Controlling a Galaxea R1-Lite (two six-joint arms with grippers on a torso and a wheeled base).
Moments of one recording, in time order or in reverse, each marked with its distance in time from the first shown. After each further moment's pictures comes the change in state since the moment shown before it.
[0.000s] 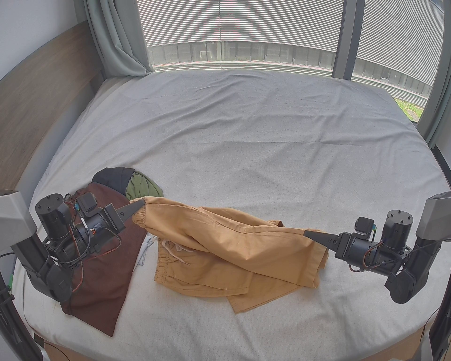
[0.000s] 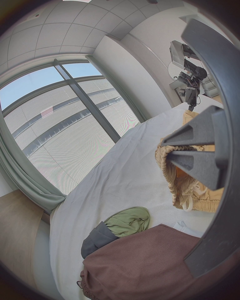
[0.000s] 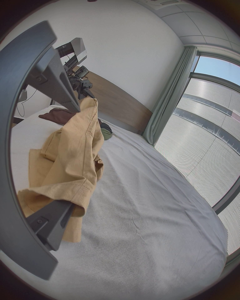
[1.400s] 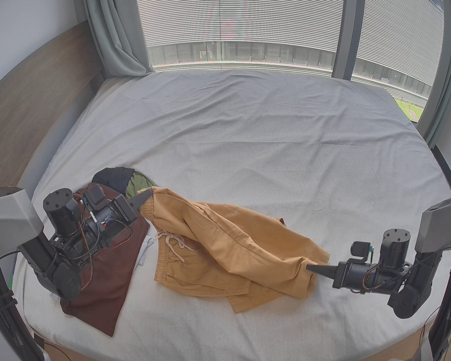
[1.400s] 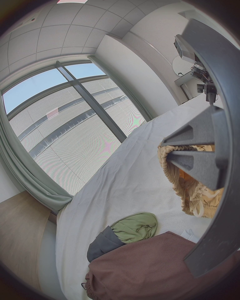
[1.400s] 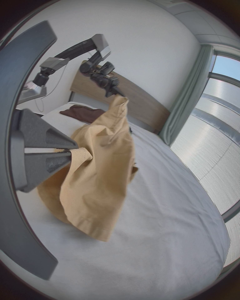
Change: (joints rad) left arm -0.085 0.004 -0.057 0.000 0.143 -0.005; right arm 0.060 0.001 0.159 0.004 0.004 -0.136
